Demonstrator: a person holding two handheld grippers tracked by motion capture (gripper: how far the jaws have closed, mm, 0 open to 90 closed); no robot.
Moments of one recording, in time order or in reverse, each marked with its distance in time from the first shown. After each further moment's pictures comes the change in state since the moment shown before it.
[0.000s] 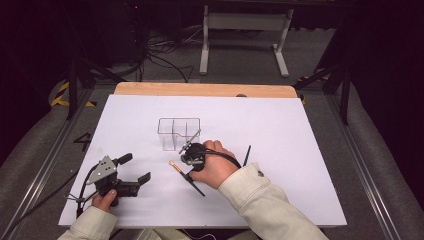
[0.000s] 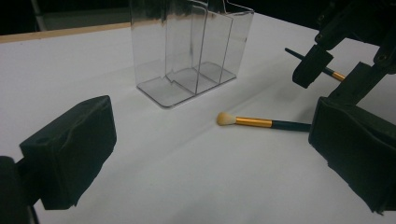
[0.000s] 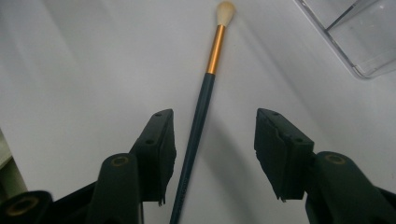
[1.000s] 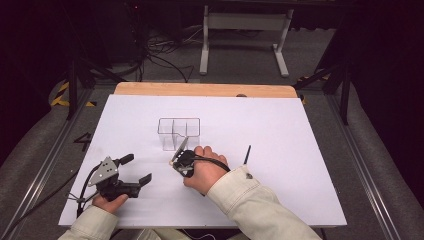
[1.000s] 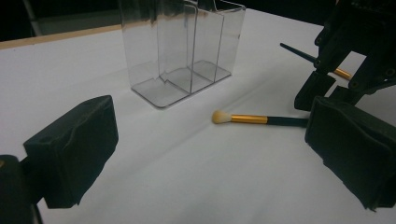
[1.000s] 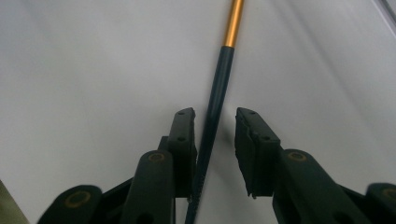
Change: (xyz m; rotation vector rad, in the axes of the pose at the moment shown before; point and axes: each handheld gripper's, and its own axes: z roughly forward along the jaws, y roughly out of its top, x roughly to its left) left arm -0.003 0.000 0.000 0.019 -0.032 0.023; right arm 0.019 0.008 0.021 0.163 -0.061 0.012
